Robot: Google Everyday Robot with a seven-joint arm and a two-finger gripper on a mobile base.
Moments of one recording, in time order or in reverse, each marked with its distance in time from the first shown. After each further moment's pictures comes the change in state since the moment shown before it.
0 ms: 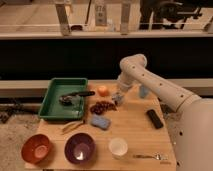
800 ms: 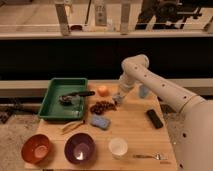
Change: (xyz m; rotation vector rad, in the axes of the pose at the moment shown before) arm 0.001 0.004 -0.004 0.006 -0.004 0.043
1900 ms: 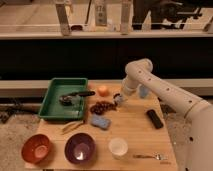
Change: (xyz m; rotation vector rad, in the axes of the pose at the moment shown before) arm 0.014 0.016 -0.001 0.009 -0.009 0.086
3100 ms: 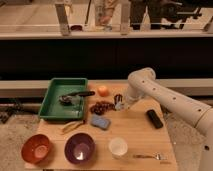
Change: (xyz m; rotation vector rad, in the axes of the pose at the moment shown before) arm -0.008 0.044 0.018 -0.012 -0.013 0.010
